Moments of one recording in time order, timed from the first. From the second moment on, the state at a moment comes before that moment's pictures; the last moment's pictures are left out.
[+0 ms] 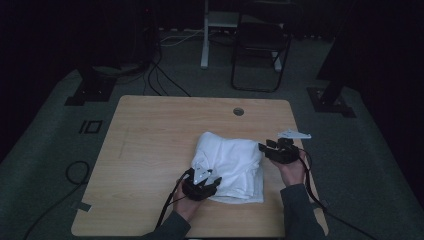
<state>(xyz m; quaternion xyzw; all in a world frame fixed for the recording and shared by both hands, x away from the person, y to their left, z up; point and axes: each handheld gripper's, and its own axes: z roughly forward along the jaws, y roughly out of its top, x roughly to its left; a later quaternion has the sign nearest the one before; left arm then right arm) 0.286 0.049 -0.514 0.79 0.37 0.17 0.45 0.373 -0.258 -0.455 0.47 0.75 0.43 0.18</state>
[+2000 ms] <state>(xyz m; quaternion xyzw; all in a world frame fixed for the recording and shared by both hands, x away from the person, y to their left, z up) 0.402 0.064 -0.496 0.81 0.39 0.18 0.41 0.401 -0.247 -0.472 0.47 0.77 0.42 0.14</state>
